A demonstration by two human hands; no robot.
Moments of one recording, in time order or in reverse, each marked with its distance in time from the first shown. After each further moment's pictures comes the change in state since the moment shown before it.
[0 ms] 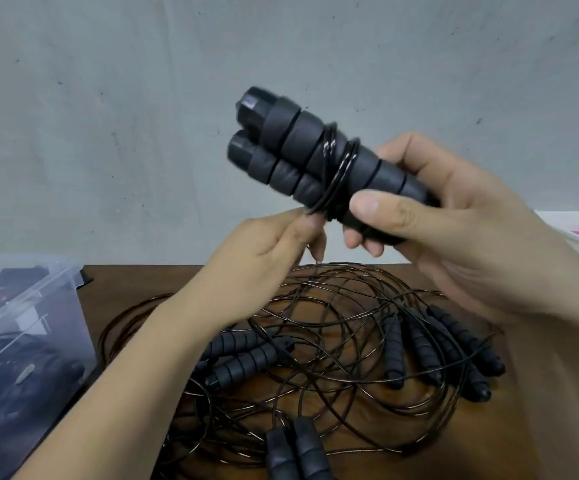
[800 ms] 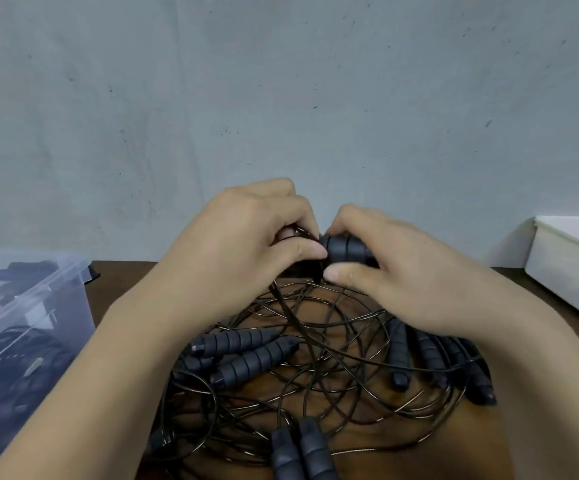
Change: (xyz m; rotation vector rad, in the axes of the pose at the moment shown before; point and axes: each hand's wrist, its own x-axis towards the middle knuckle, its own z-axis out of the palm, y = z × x) left_hand -0.005 0.004 -0.035 0.311 0.052 0.248; right_hand 0.008 0.033 0.006 -0.991 -0.163 0.194
